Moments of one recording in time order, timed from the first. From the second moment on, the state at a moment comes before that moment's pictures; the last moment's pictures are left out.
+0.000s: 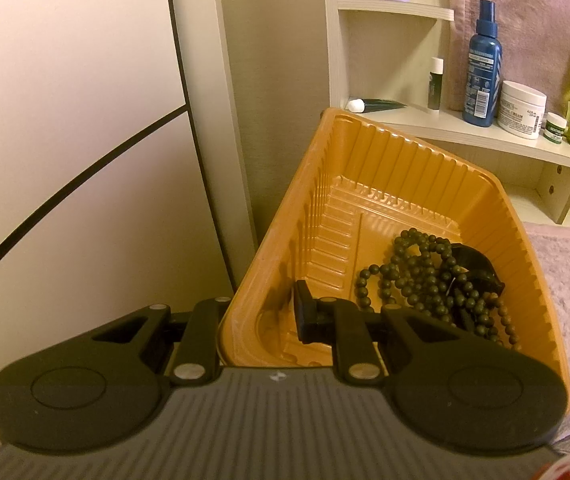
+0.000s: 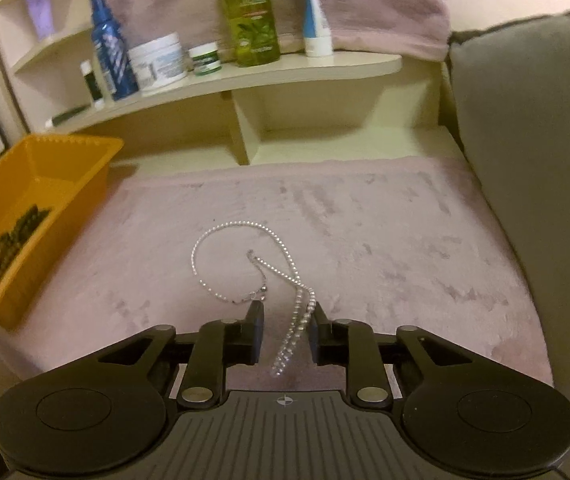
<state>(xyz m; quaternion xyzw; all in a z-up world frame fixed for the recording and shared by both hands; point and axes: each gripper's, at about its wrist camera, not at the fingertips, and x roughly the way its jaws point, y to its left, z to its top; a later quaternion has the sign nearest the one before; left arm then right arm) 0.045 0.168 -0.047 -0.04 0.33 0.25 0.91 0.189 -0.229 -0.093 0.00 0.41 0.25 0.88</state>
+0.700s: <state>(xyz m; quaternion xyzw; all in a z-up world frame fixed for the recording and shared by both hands) 0.043 0.169 -0.046 -0.04 0.33 0.25 0.91 0.172 -0.249 -0.075 0.05 0.43 0.24 0.87</state>
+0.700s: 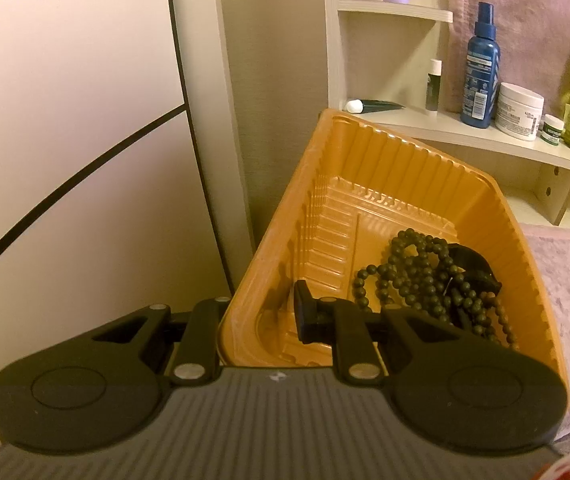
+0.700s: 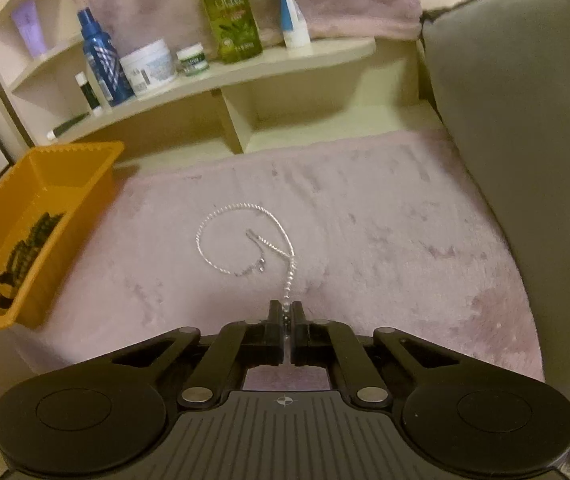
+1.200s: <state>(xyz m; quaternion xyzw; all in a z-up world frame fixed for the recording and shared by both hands) 0.044 0.168 -0.045 -0.05 0.33 0.25 0.91 0.169 -0.229 0.014 0.01 0.34 0.29 0.89</state>
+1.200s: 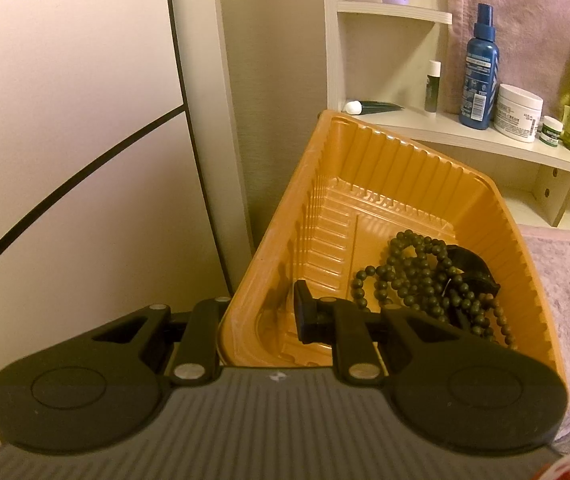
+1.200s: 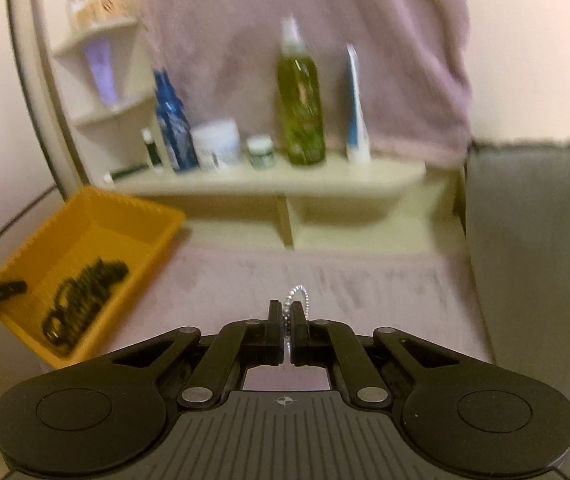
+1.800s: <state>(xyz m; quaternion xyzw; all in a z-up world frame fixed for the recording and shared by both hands) 0.039 0.169 -0.042 -0.05 0.32 0.24 0.91 0.171 -0.159 0.103 0.00 0.25 0.41 0.88</state>
